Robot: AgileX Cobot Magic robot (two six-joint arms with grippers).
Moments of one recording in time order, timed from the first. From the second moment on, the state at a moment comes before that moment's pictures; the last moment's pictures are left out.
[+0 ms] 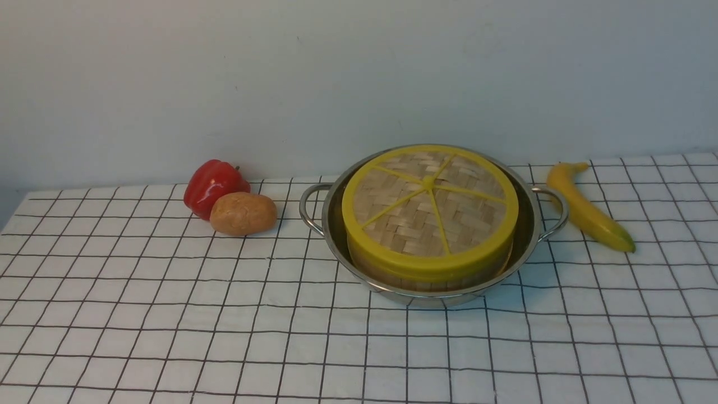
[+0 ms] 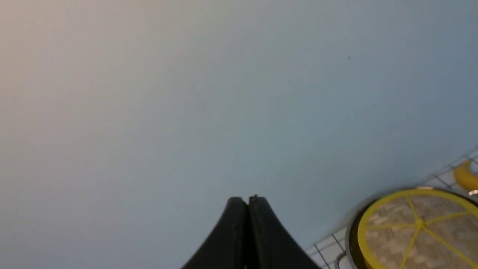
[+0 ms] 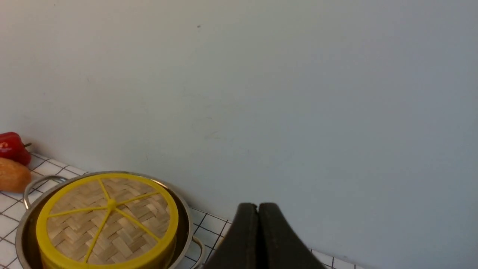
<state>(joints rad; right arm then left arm) 0.30 0.62 -1.22 -0.14 0.97 -0.01 -0.59 1.02 -1.88 0.38 1.21 0.17</state>
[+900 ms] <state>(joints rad) 0.30 0.48 -0.65 -0.09 0.50 0.05 -0.59 0.29 -0.64 0.42 0.69 -0.26</state>
